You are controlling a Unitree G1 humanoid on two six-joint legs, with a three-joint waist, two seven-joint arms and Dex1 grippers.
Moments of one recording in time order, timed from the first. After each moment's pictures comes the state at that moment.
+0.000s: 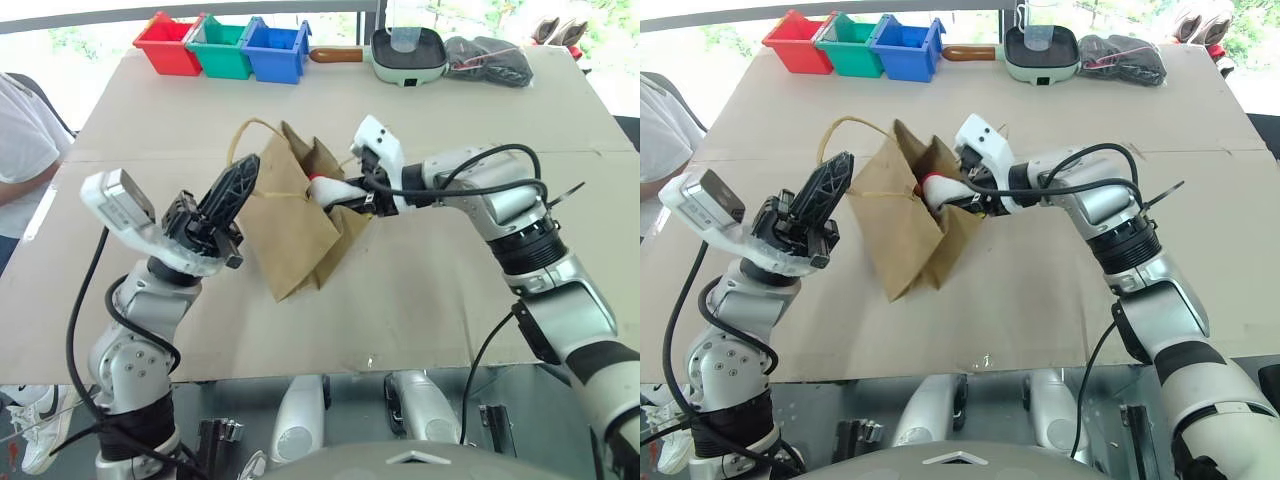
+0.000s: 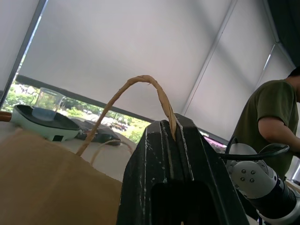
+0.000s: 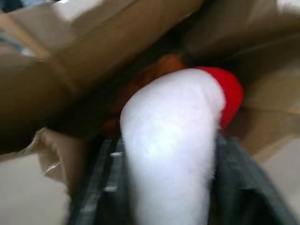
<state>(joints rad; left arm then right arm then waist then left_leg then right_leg) -0.07 0.39 0.35 -0.49 -1.13 0.40 -0.65 -1.01 -0.32 0.39 0.18 0.38 0.86 0.97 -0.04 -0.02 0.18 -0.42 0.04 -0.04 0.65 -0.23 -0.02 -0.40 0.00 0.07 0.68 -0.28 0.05</state>
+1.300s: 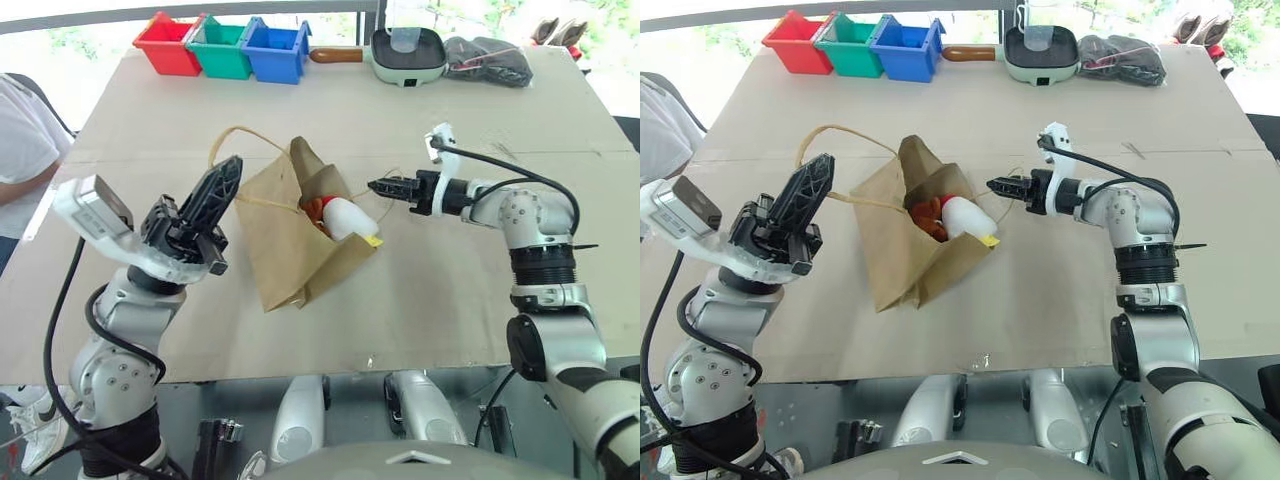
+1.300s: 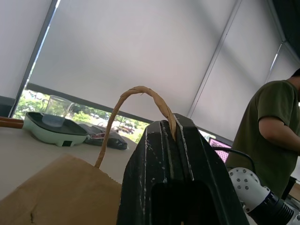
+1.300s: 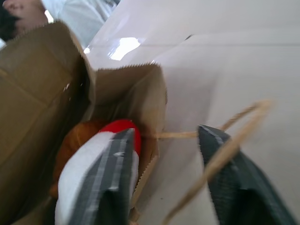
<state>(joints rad) -0.02 0.43 0.40 -0.54 -1.18 0.38 -0.62 -0.85 -0.23 -0.07 0.35 0.55 1.01 0.72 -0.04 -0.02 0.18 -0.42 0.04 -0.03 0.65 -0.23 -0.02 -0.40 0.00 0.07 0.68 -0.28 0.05</state>
